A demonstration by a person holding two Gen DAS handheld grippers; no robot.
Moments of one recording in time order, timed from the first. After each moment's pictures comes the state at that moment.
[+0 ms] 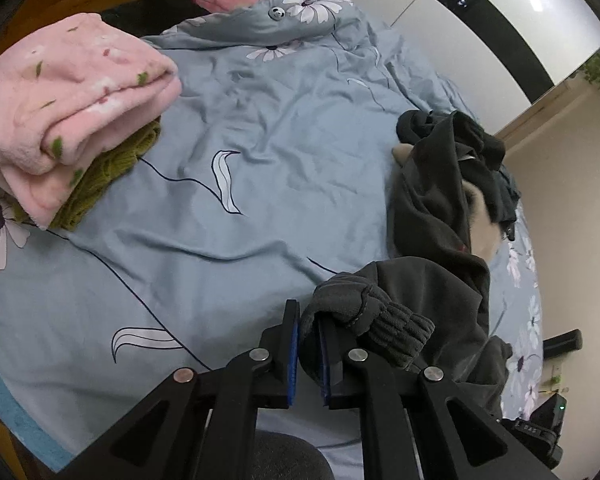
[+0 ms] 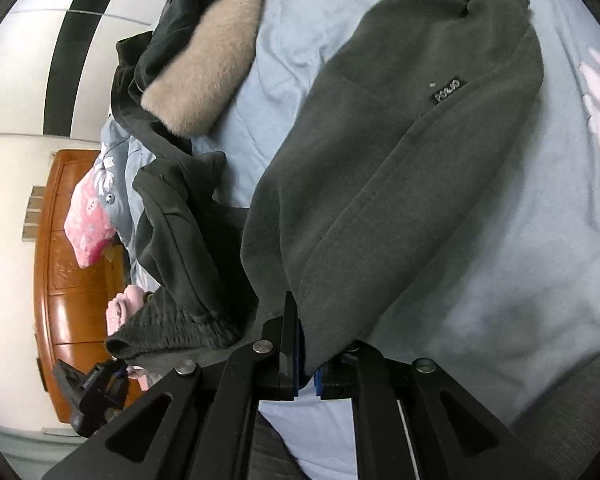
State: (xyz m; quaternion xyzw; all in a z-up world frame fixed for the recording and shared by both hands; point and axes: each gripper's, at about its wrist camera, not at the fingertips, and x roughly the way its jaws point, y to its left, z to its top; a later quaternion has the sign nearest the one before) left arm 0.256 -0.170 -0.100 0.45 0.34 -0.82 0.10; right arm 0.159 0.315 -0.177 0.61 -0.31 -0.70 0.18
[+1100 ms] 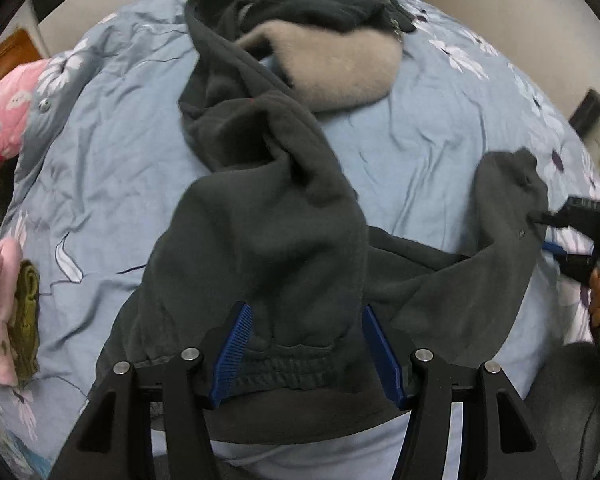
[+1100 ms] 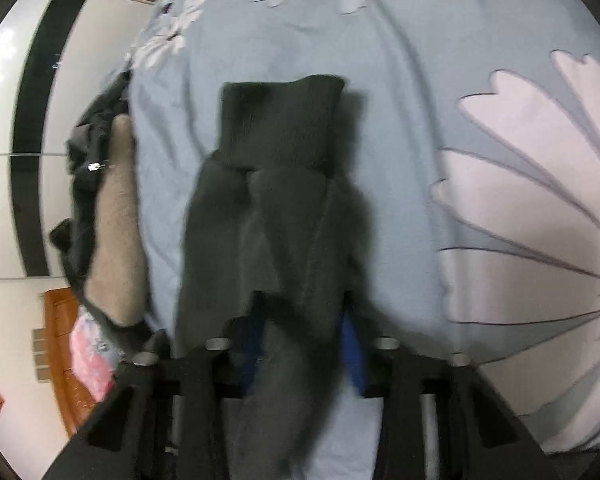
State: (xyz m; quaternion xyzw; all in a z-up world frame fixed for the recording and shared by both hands) left arm 0.166 0.071 -0.125 0.56 -0.03 -0.83 -0.03; right arm 0.100 0.452 -0.226 0.54 -0.45 -0.70 0.03
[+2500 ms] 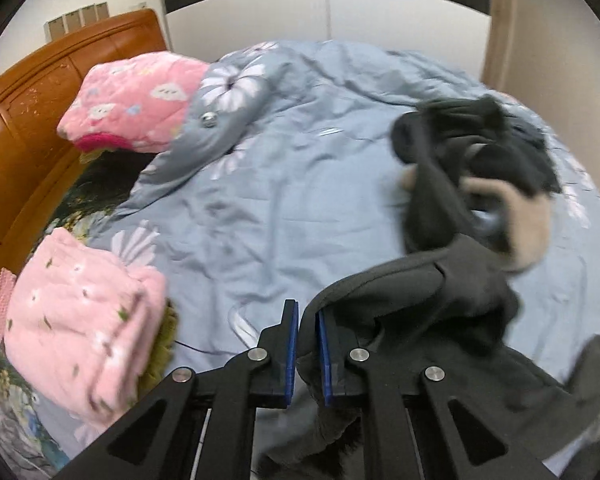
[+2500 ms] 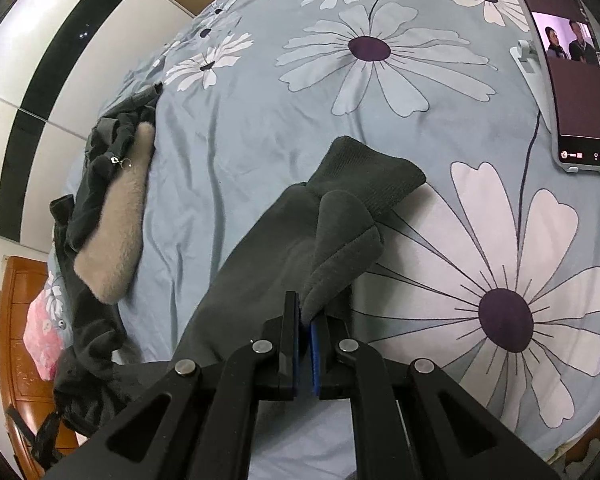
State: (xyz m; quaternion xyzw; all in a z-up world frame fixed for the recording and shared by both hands) left arm 0.123 -0.164 -0.055 0.46 0.04 -0.87 0.16; right arm 0.142 0.479 -0.164 0.53 -0.32 -0.78 -0.03
